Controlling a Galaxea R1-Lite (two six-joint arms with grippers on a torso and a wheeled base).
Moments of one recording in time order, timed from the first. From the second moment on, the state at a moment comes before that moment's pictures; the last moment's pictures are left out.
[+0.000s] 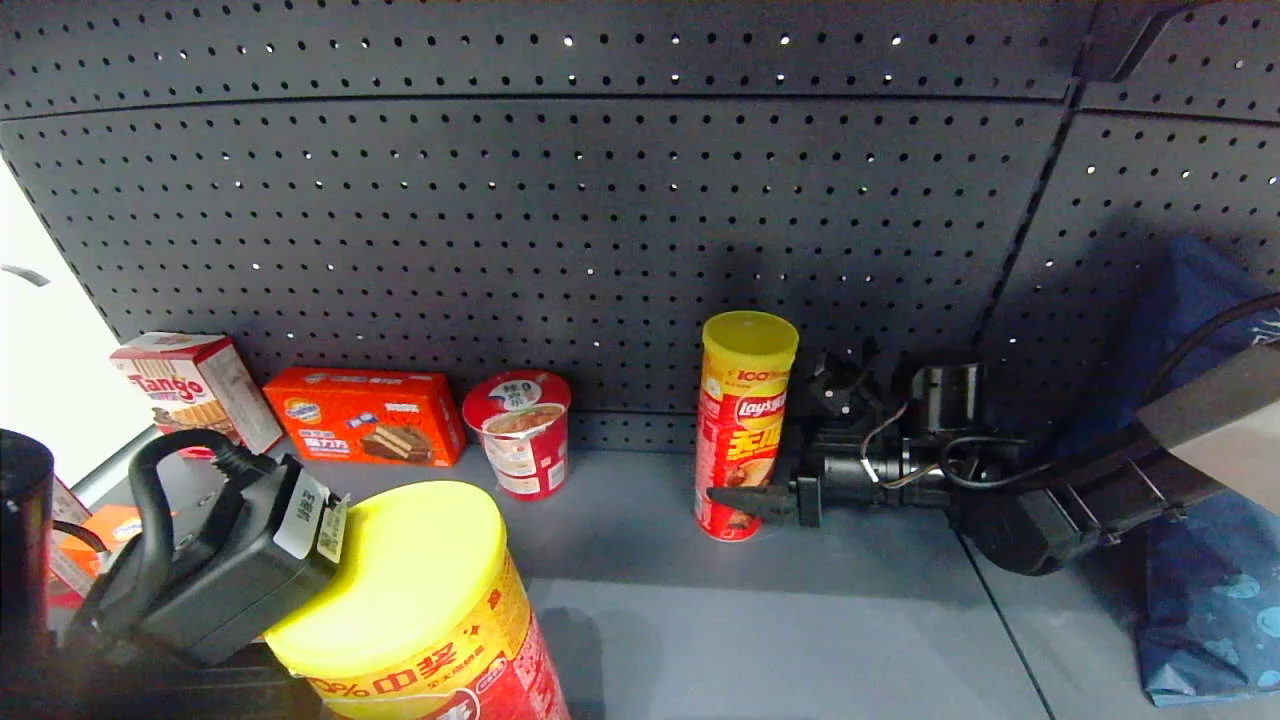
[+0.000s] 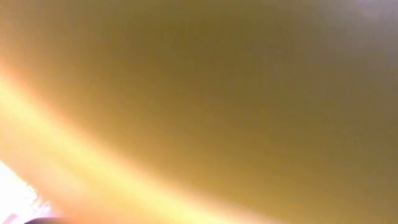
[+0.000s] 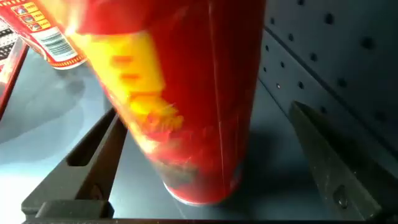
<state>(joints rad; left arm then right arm) -0.66 1.18 -0.60 -0.08 -0.46 0.07 0.41 2.08 -1.01 -0.83 0.81 -0.16</state>
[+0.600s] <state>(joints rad) -0.65 1.18 -0.59 -0.08 -0.46 0.07 0.44 2.03 -0.97 -0.83 0.78 -0.16</state>
